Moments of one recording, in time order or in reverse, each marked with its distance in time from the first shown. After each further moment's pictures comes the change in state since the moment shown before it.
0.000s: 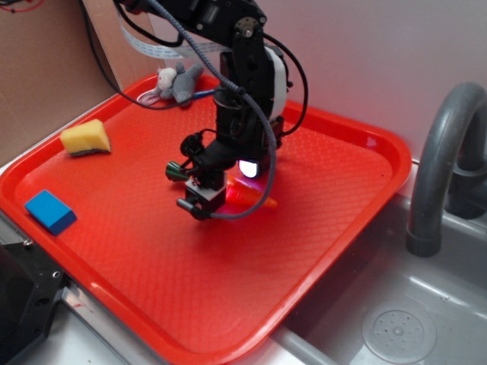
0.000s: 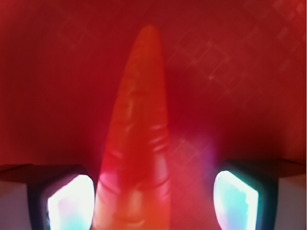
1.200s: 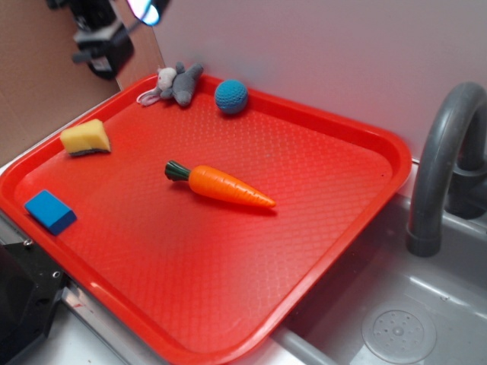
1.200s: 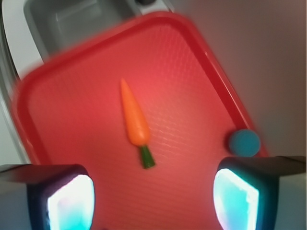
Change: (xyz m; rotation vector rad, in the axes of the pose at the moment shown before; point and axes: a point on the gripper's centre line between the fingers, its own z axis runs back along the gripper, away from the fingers) arm -0.081 -0.021 0.141 0.218 -0.233 0.306
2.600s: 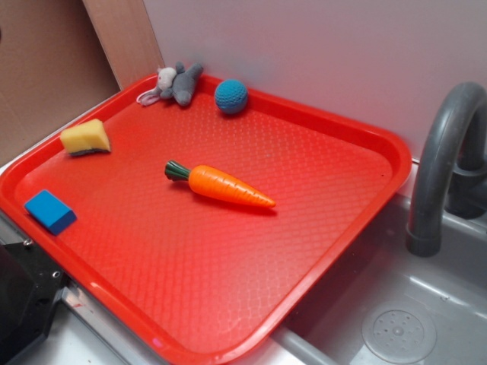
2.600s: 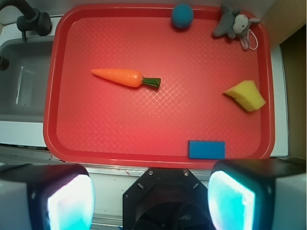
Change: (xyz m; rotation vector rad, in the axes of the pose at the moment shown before) arm -0.062 -0.091 0.081 -0.021 -0.013 1.185
